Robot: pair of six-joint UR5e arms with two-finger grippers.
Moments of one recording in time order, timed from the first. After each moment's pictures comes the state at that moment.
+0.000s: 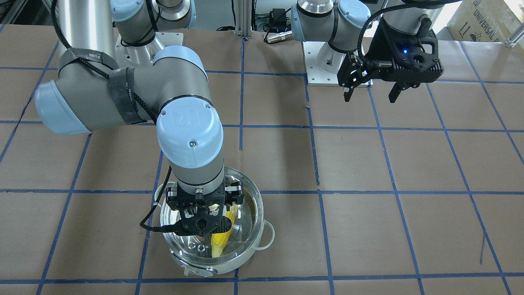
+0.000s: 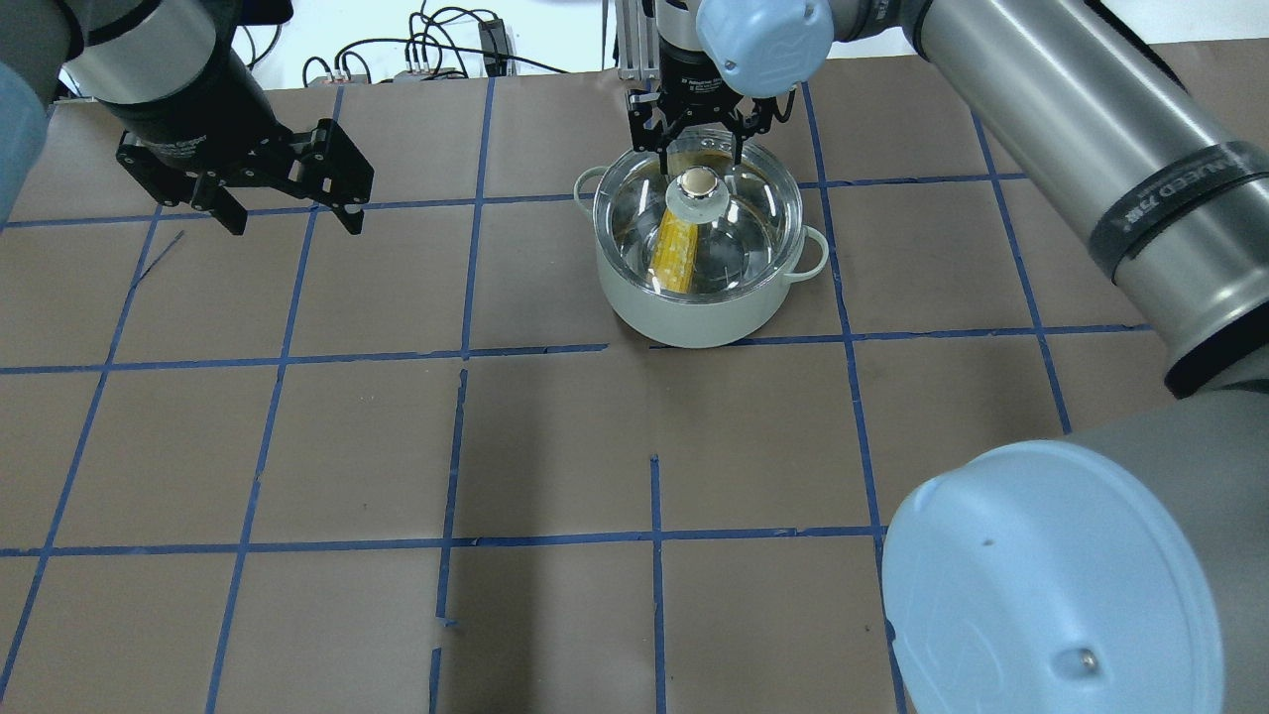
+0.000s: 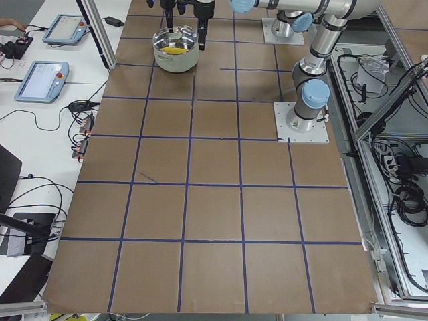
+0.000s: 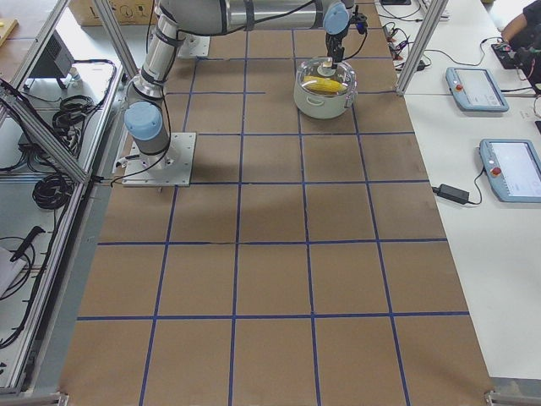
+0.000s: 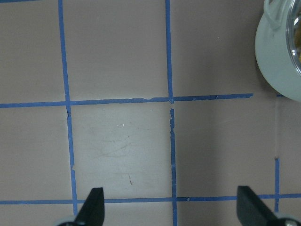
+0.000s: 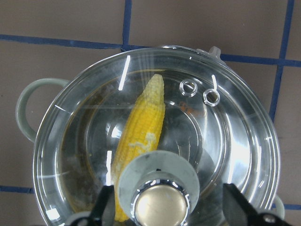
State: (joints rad) left arm -1.55 -1.54 -1.54 -1.58 1.60 0.05; right arm 1.83 -1.00 1.10 -1.69 -1.60 0.16
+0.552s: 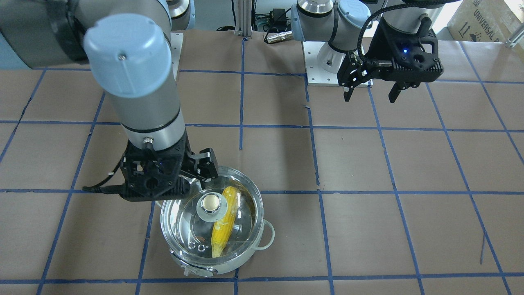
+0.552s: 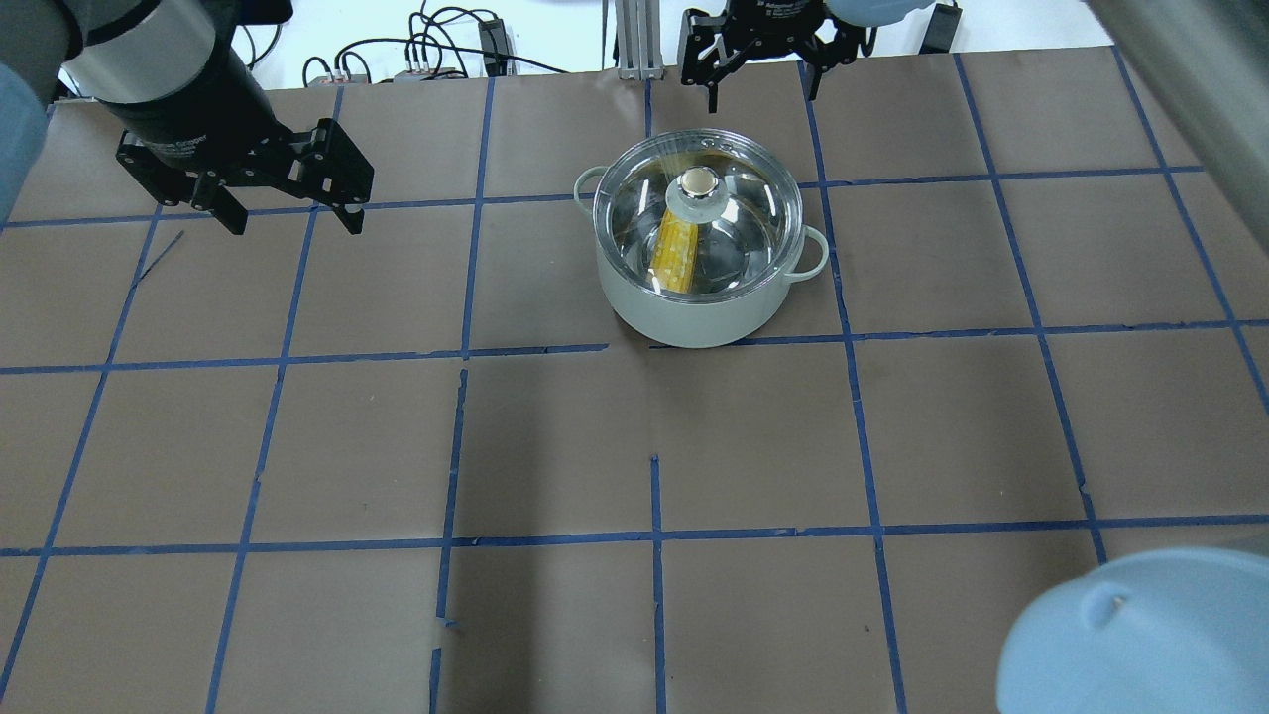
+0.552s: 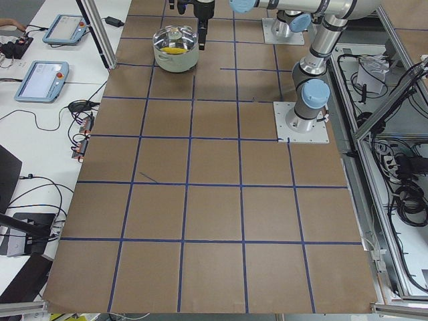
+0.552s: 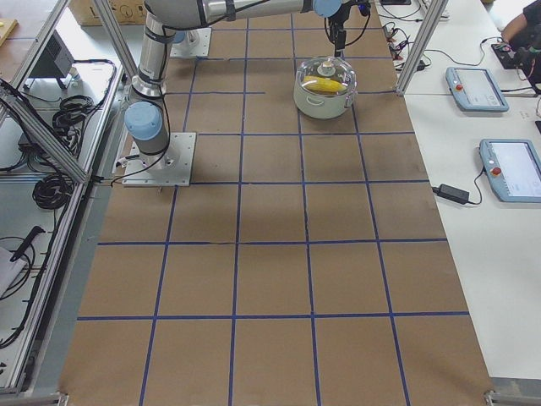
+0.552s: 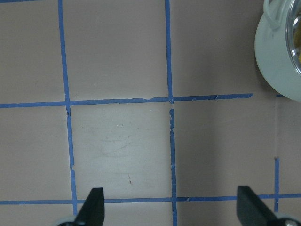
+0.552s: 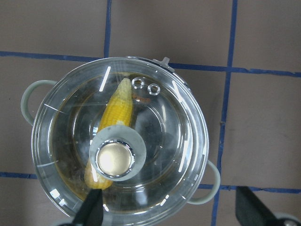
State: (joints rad) left arm -1.55 -1.53 -1.54 -1.58 1.60 0.05; right arm 1.75 -1.17 1.13 -1.63 -1.60 0.10
